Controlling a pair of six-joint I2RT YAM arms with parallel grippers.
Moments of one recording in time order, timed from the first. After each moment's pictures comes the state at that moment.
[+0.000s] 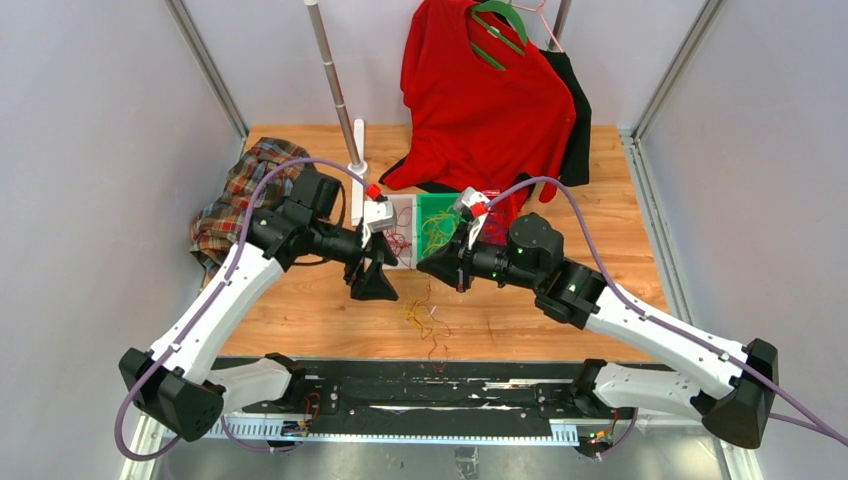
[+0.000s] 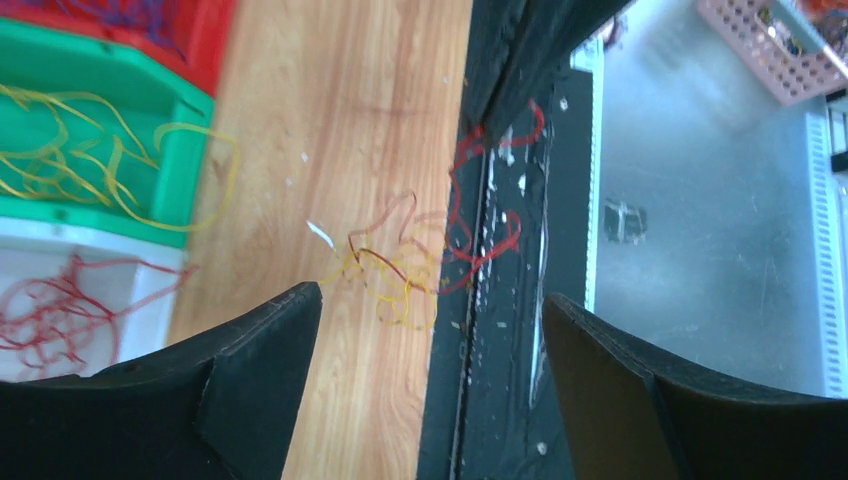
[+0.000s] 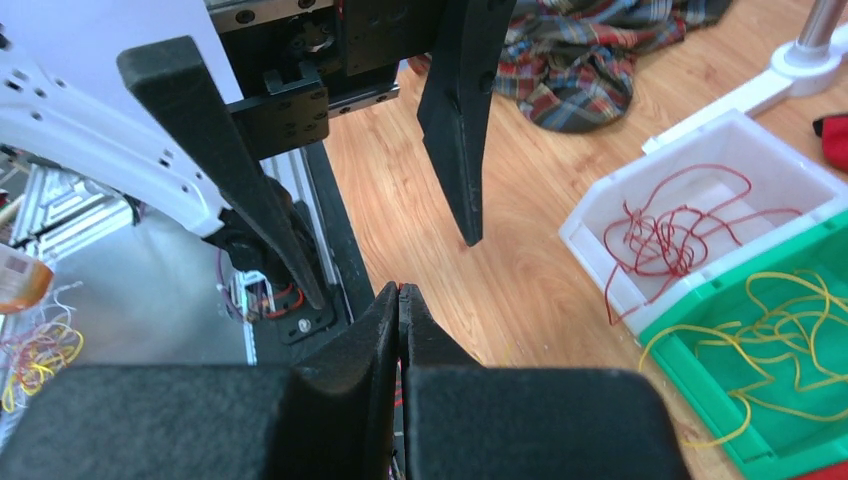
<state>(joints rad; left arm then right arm) -0.46 1.15 1.16 -0.95 0.95 0.50 0.95 1.04 0.91 -0.02 -0.31 0.24</state>
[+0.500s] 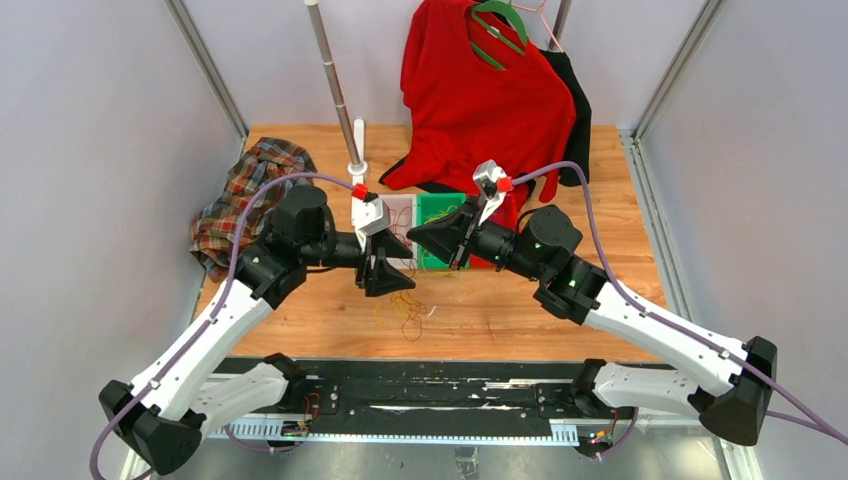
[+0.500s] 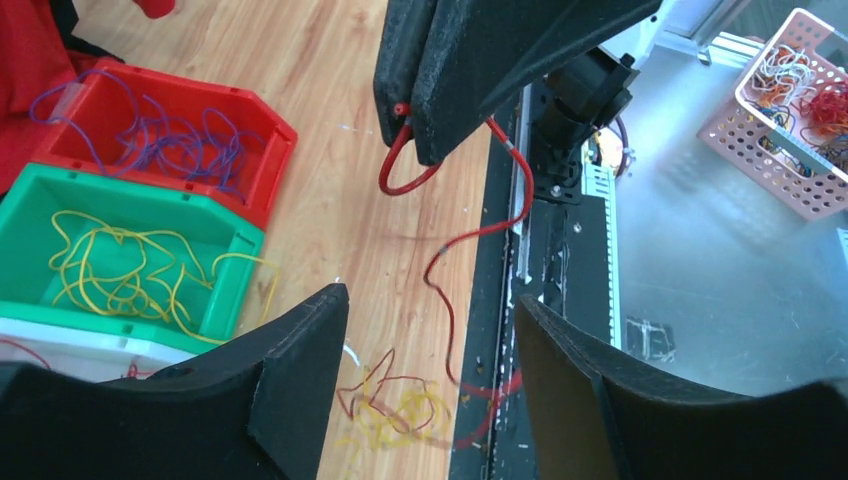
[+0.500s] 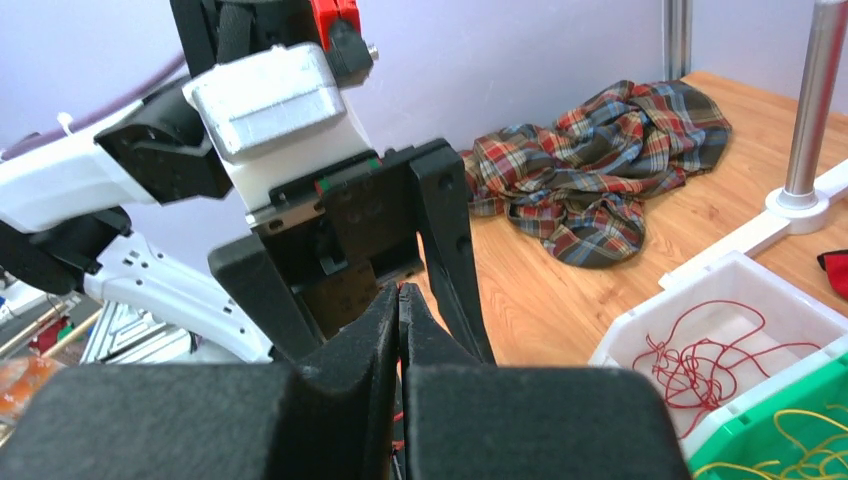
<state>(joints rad) -0.54 0.96 1.01 -0.45 0.89 0.15 0.95 1.06 0.97 0.22 -0.25 0.38</state>
